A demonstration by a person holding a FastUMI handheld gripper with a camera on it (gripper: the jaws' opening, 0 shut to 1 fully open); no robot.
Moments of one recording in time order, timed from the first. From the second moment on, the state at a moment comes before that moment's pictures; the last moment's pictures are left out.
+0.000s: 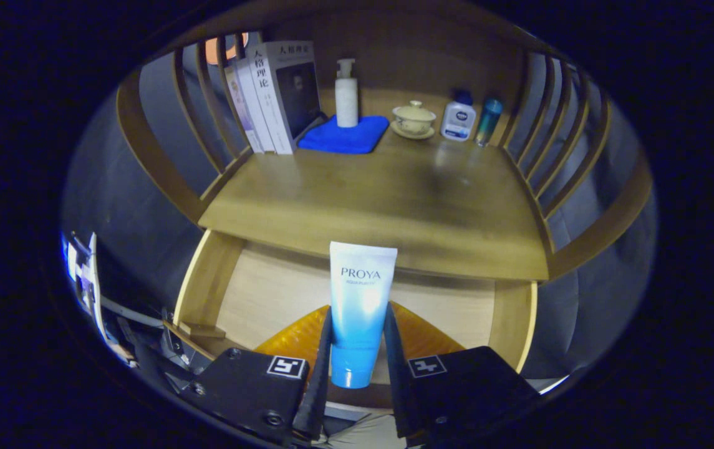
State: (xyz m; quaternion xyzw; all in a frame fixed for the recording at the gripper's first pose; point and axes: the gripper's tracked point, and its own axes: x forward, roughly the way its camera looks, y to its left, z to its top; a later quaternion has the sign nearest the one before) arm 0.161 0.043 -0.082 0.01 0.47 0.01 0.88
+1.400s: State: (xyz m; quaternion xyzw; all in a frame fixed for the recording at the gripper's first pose) arm 0.321 0.039 -0.101 0.01 0.46 -0.06 0.88
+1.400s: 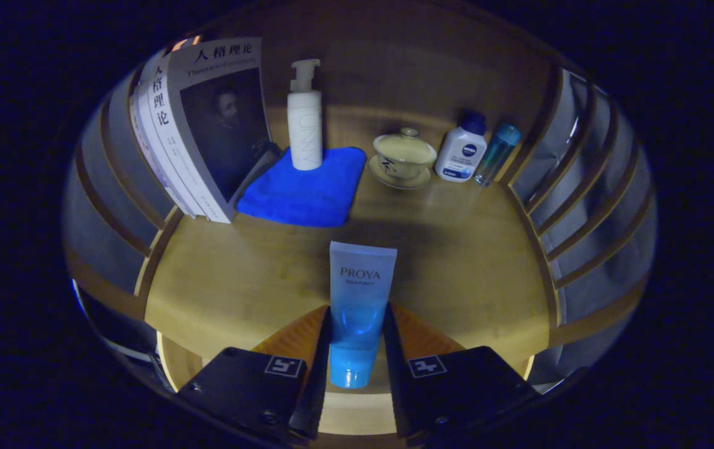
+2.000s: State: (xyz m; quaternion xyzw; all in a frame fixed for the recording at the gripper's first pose) arm 0.279 0.069 -0.062 0.01 0.40 0.01 0.92
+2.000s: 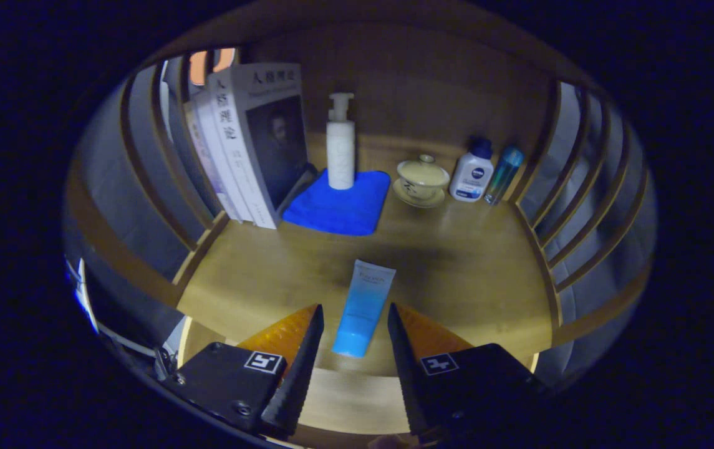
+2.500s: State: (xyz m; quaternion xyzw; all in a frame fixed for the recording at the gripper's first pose) arm 0.198 0.096 -0.041 -0.01 0.34 0.07 0.94
